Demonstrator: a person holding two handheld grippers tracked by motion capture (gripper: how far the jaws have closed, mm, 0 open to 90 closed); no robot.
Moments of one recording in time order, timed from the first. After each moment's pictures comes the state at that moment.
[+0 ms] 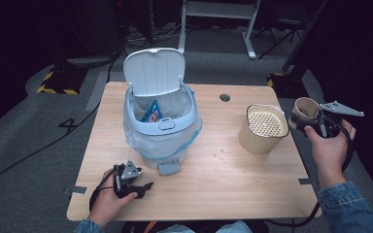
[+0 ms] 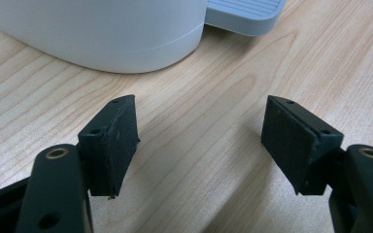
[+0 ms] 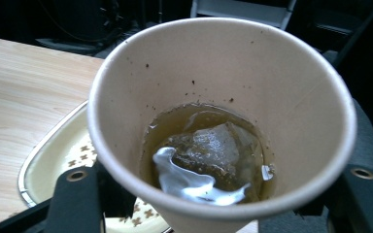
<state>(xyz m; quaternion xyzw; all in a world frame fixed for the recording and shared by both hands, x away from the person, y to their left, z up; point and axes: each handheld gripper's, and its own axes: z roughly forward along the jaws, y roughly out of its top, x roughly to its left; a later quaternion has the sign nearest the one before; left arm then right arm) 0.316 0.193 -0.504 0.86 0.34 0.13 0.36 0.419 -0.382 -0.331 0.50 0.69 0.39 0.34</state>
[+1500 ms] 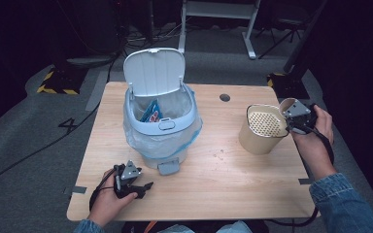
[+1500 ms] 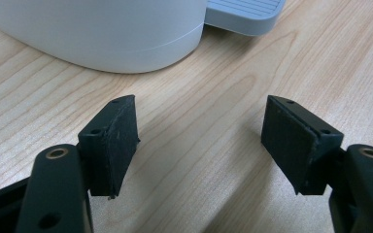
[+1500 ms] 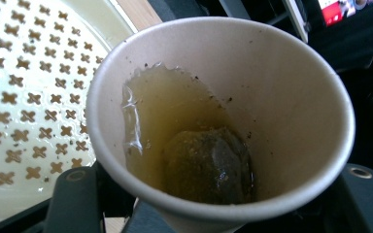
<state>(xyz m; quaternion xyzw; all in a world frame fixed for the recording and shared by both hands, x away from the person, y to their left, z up) 0.316 0.193 -0.504 0.86 0.34 0.13 0.36 0.451 -0.343 -0.351 0.27 0.82 0.10 0.49</state>
